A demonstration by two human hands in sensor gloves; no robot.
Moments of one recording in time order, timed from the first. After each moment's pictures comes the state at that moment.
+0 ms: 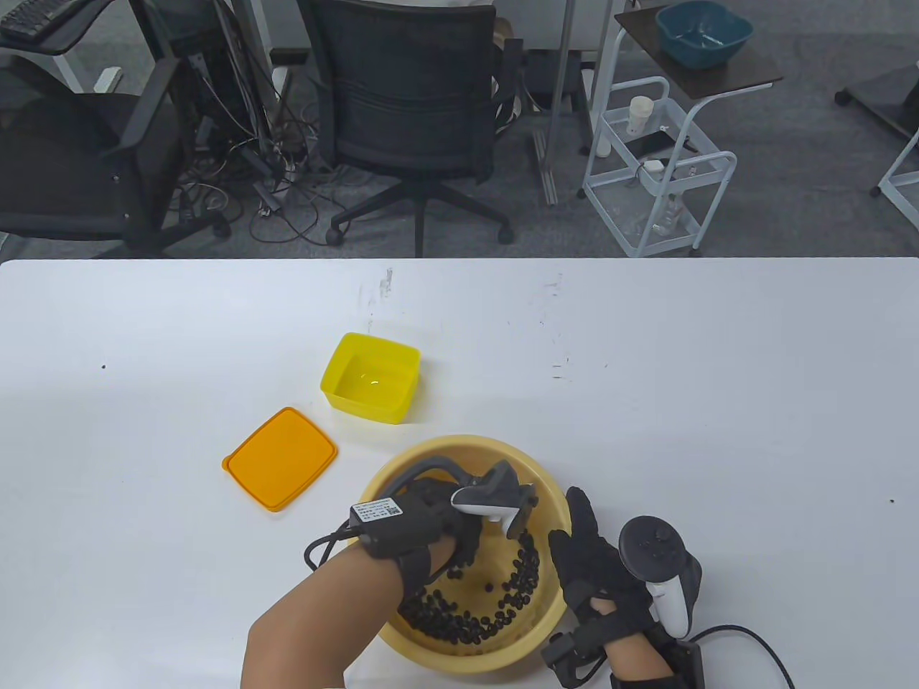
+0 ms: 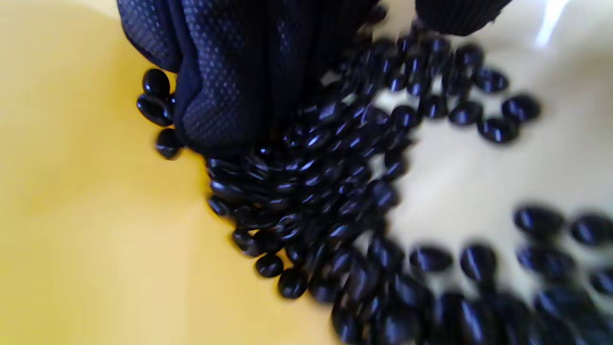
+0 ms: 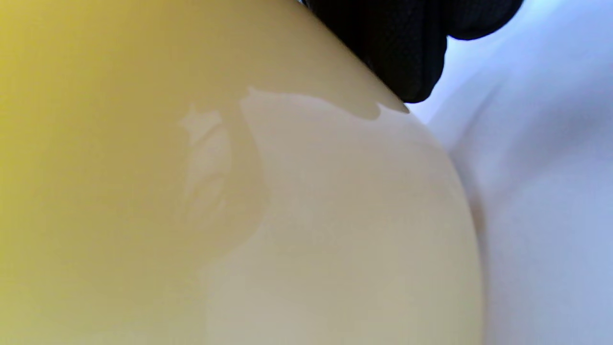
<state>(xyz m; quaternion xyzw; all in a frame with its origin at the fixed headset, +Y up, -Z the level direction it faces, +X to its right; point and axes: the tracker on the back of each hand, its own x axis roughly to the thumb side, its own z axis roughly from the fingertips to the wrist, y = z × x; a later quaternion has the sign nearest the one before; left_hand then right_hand) -0.023 -0.748 -0.286 -0.38 -0.21 -0.31 0.85 0.156 -0.762 -0.210 -0.02 0.12 0.84 0.53</state>
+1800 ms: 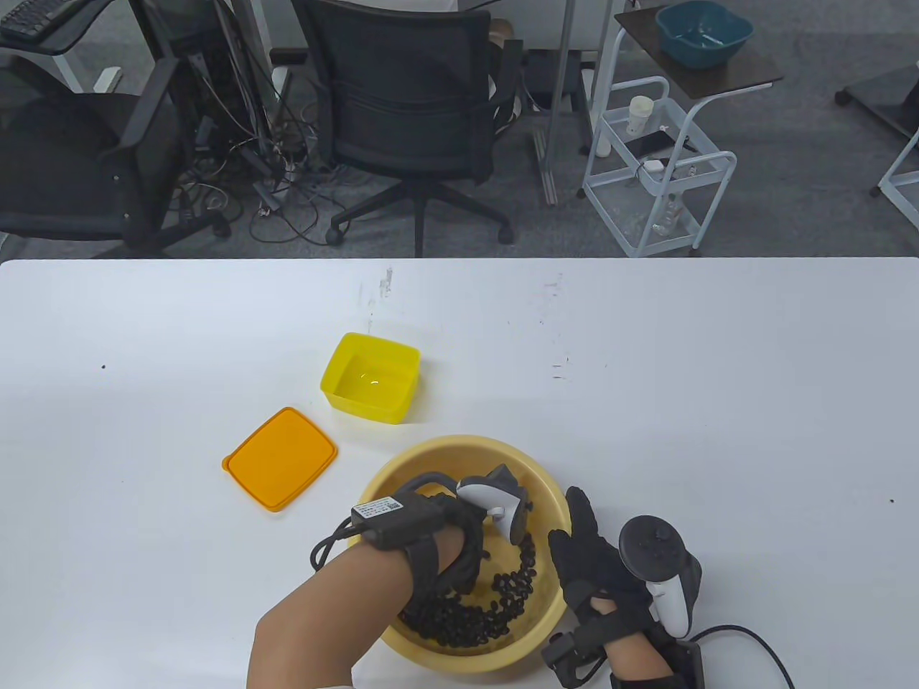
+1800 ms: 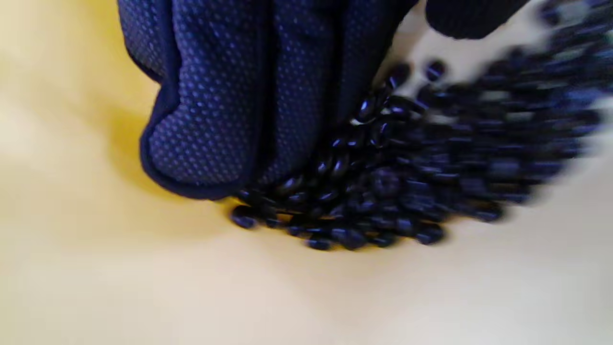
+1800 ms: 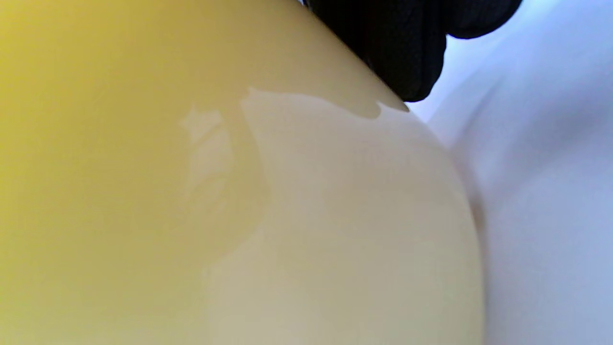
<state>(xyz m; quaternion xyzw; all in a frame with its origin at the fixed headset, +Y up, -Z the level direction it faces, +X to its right) -0.021 -0.771 -0.278 -0.61 -0.22 -0.16 0.74 0.156 -0.762 -0.210 -0.02 0.12 0.84 0.53</state>
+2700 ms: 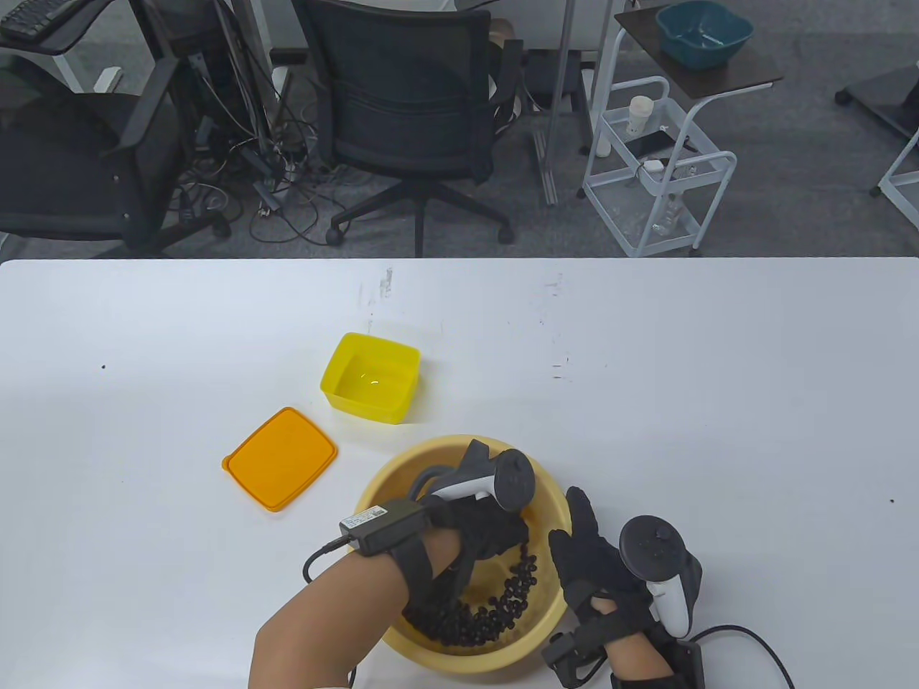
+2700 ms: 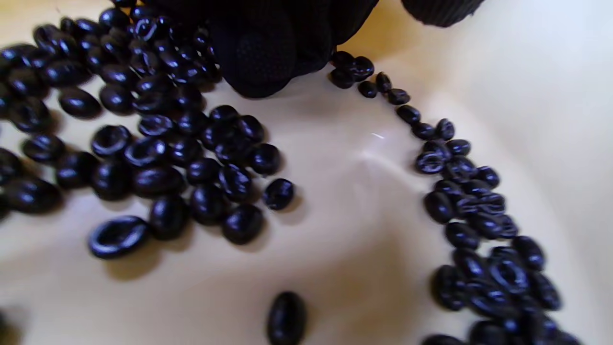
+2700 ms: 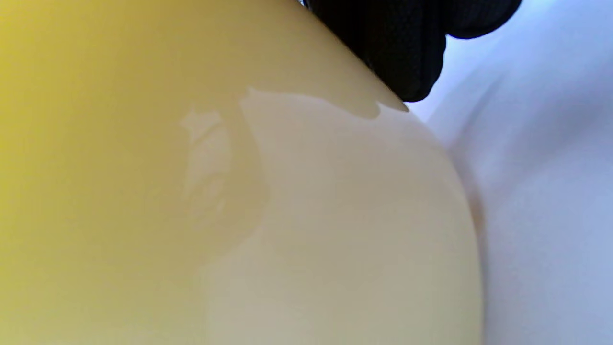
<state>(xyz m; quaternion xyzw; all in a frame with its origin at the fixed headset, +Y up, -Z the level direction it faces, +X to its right) -0.016 -0.745 -0.297 -0.34 -0.26 0.02 0.90 0.156 -0.762 -0.210 -0.02 0.12 0.84 0.54</state>
